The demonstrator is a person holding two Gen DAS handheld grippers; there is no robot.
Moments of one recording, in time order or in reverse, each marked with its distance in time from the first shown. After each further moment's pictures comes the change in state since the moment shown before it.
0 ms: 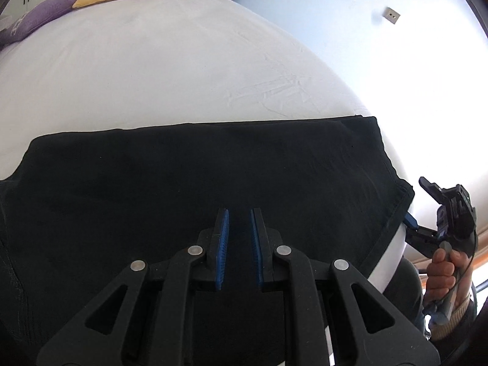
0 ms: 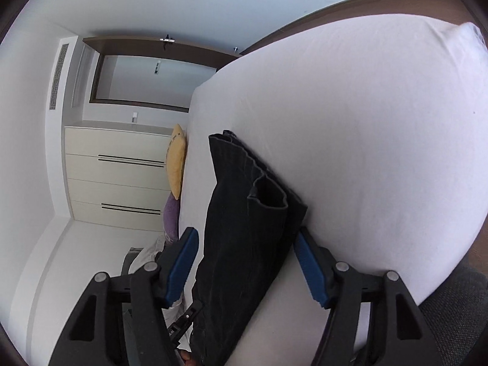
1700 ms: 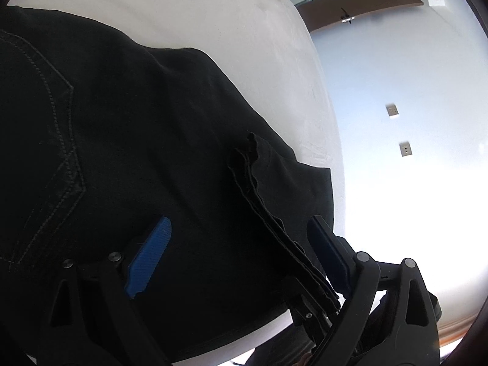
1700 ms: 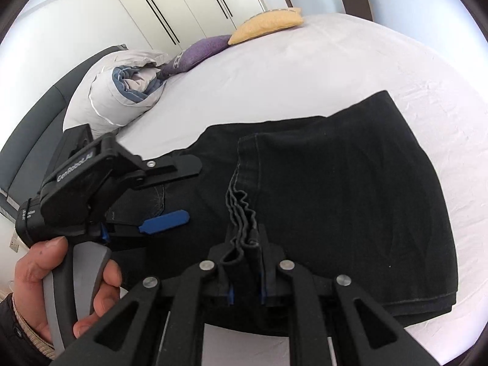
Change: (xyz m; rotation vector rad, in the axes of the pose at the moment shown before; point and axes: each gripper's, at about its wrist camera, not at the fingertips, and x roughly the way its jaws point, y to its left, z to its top) left arm -0.068 0.192 -0.043 -0.643 -0.033 -0.302; right arm 0.127 0.155 -0.264 -1.040 0.411 -0.254
